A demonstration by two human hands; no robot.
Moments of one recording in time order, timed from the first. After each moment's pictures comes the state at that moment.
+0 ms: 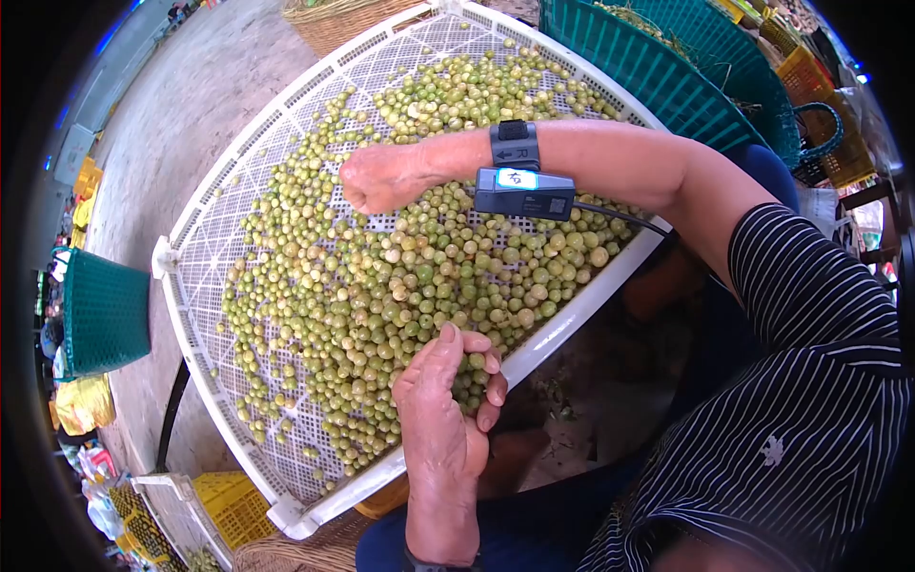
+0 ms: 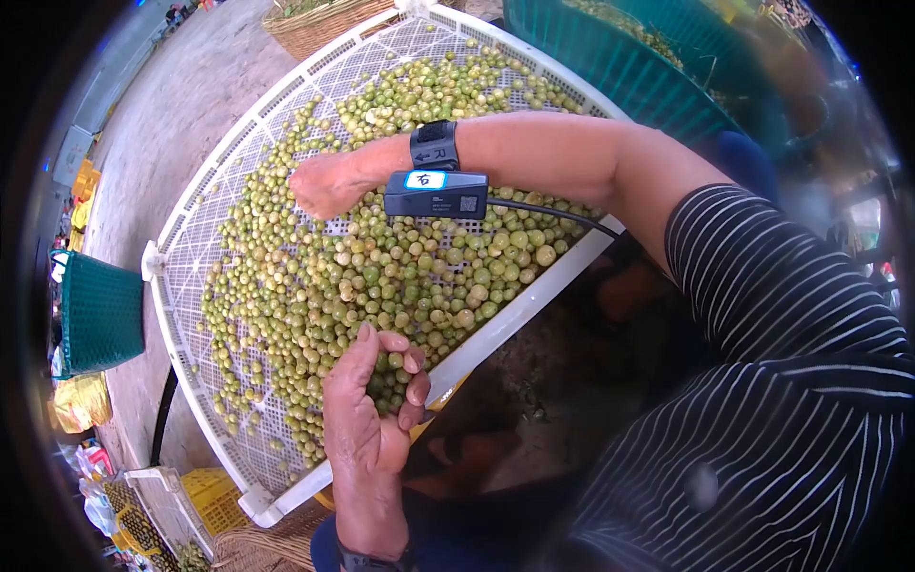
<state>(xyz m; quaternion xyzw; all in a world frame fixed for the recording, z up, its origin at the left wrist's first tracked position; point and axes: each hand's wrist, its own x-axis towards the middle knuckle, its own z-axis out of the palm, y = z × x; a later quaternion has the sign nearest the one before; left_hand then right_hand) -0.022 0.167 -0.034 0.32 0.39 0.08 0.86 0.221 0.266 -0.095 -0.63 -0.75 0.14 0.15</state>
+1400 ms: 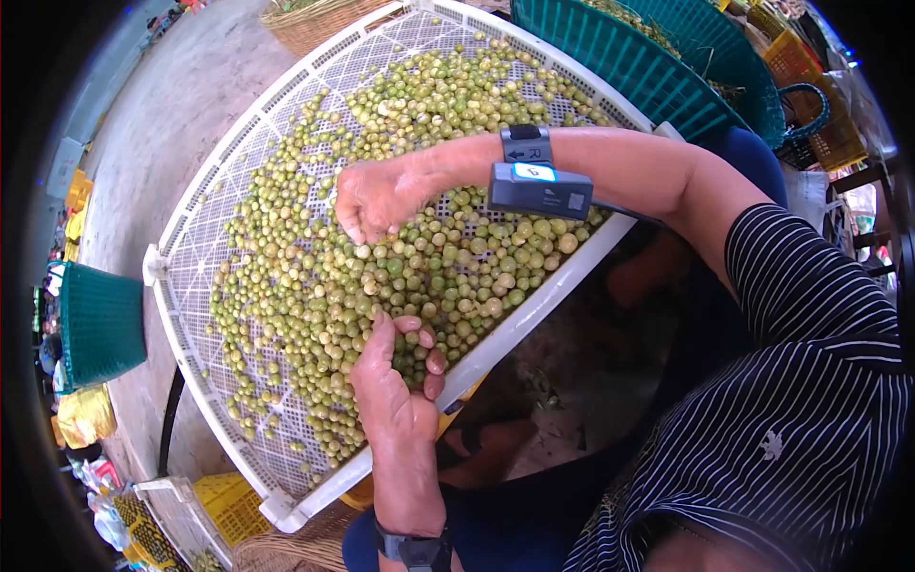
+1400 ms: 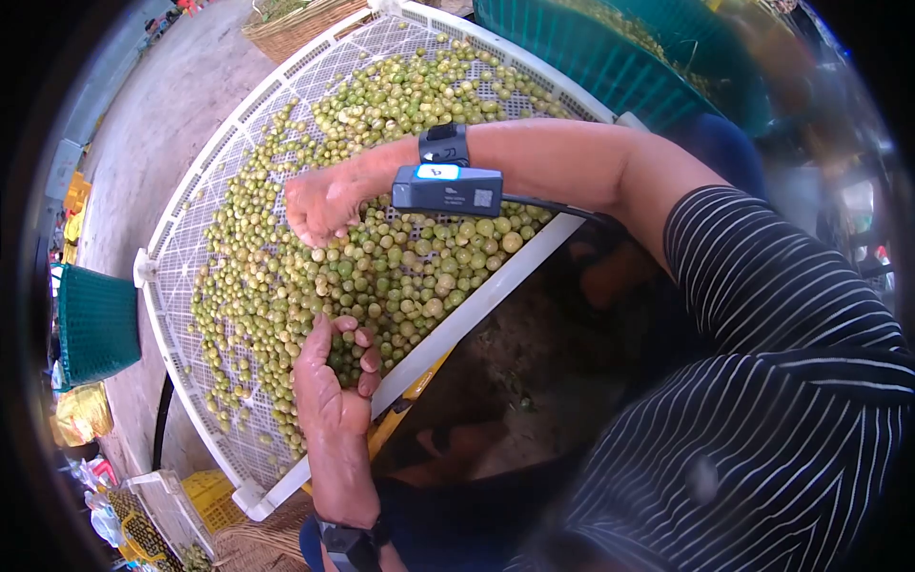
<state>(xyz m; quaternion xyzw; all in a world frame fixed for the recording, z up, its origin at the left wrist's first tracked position) -0.021 0.183 -0.063 0.30 0.45 0.12 0.83 0.205 0.212 -0.078 -0.61 -0.62 0.42 0.26</state>
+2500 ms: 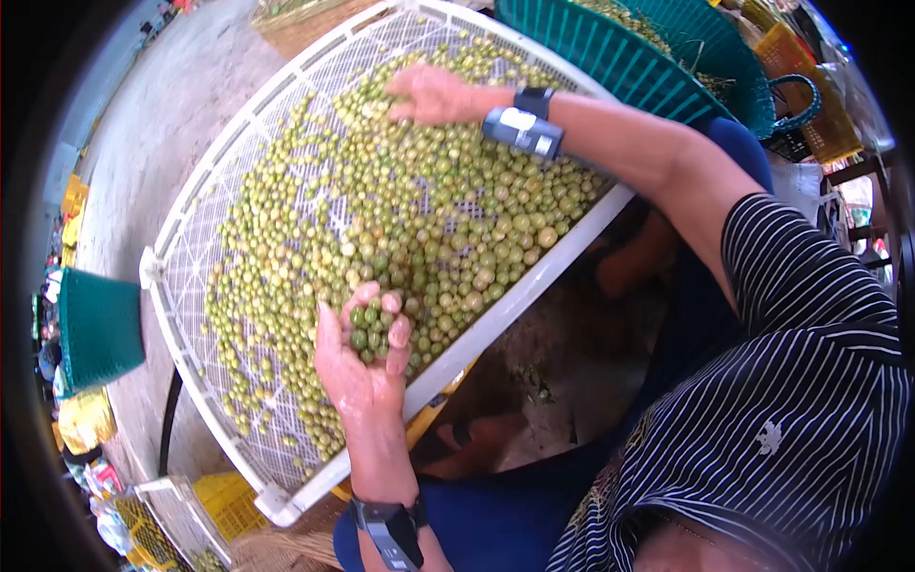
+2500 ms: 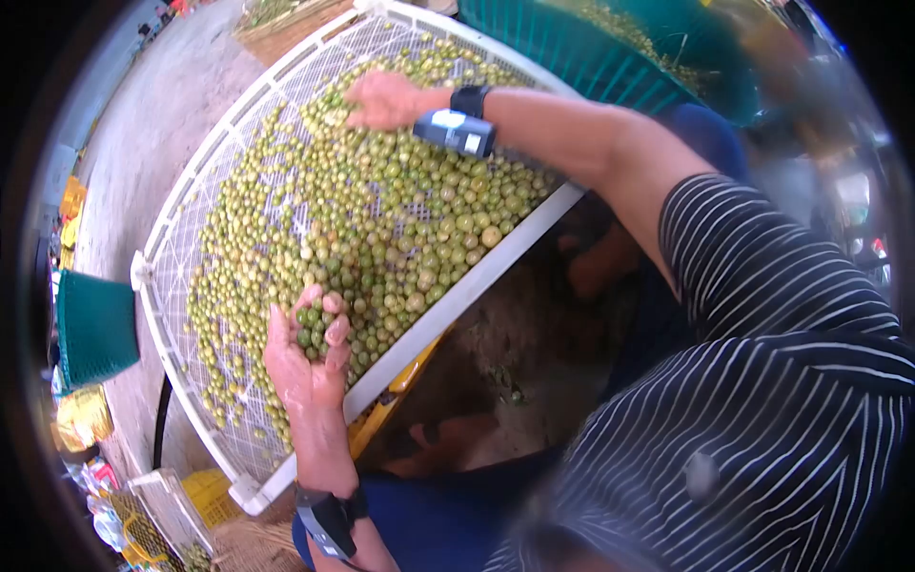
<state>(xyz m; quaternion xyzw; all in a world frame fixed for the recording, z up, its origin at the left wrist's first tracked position) -0.015 0.200 -0.067 0.22 0.34 0.16 0.90 0.342 0.190 -0.127 -0.77 -0.59 -0.02 0.22</state>
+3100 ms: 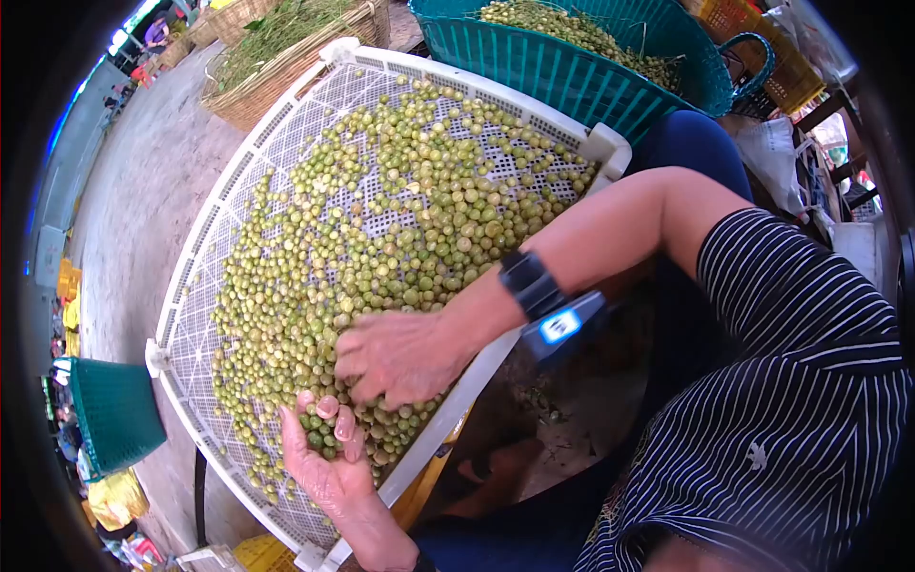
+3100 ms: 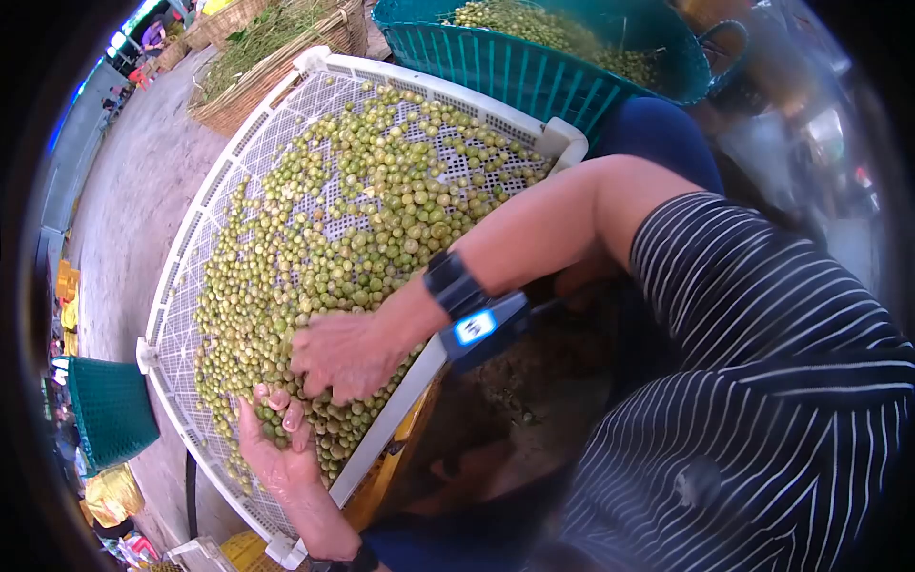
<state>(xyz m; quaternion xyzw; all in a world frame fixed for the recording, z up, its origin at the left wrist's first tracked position) -0.032 0.219 -0.042 0.28 0.39 0.24 0.85 0.129 0.127 -0.100 -0.53 -0.79 0.02 0.30</state>
